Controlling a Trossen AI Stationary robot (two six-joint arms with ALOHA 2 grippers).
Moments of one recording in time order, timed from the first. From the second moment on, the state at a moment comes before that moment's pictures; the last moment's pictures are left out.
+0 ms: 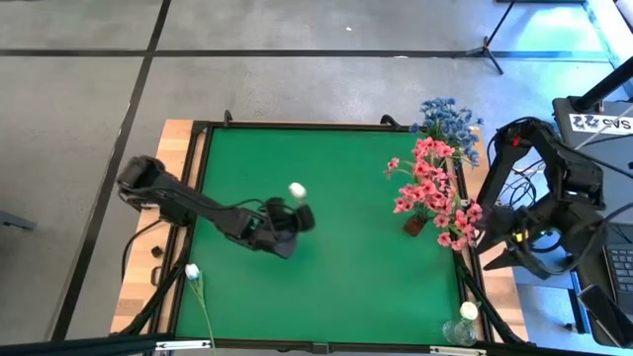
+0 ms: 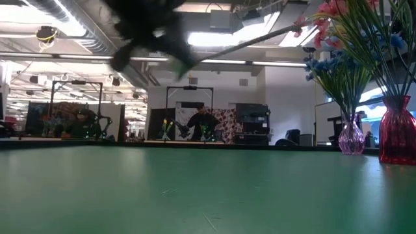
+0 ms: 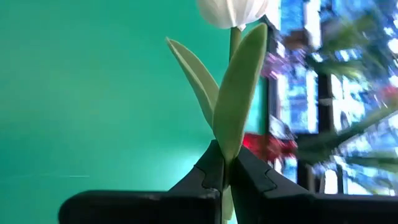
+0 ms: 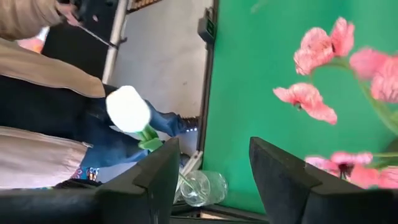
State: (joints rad) left arm -0.35 1.61 1.05 -0.27 -0.81 -1.98; right arm 1.40 0.91 1.42 -1.34 0.46 1.27
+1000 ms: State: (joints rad) left arm -0.36 2.30 1.63 -0.04 -0.80 -1.50; right arm 1.40 0.95 1.43 -1.25 0.62 1.36
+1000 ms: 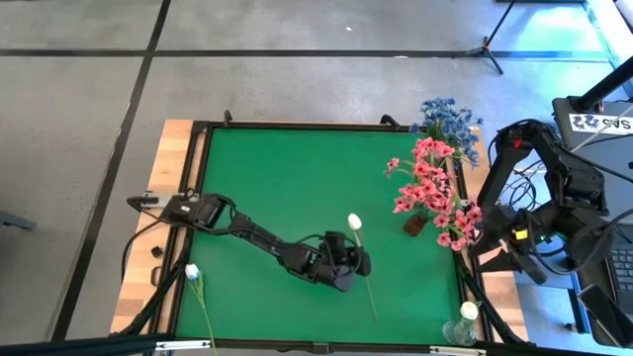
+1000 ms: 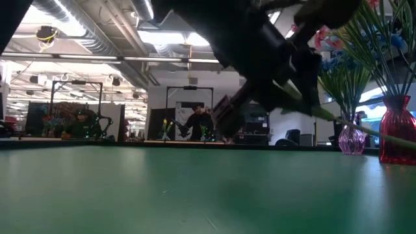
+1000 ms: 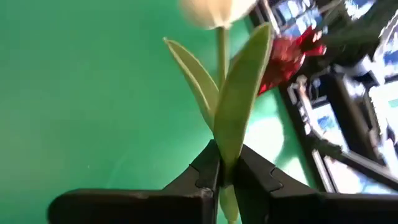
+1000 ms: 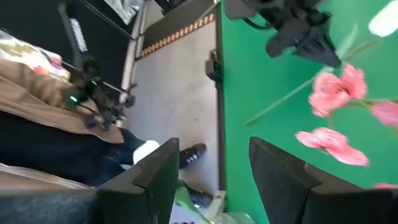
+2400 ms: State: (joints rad) left arm -0.39 1.77 1.63 -1.17 -0.76 -1.28; right arm 1.26 1.18 1.43 -0.15 0.64 0.80
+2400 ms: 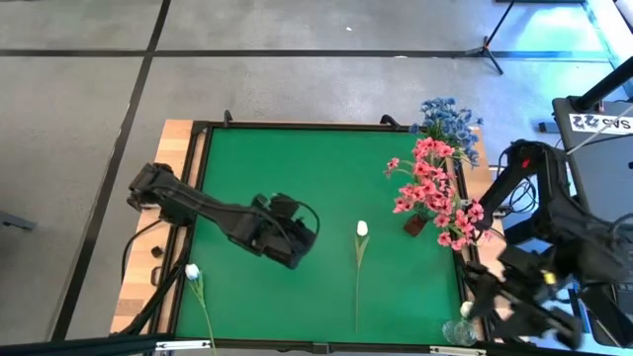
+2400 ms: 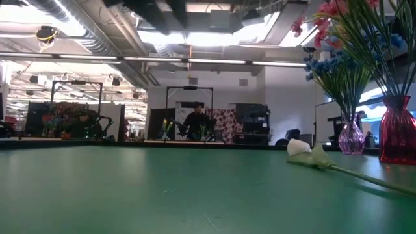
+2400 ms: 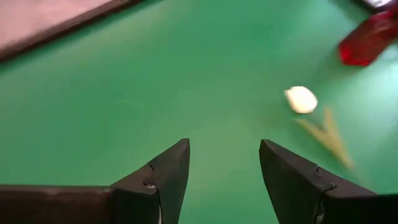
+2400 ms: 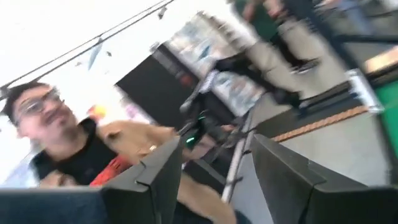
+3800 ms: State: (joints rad) left arm -0.43 1.27 0.90 -0.78 -0.58 -1.26; right arm 0.84 1.65 1.43 -1.08 0.51 2.17
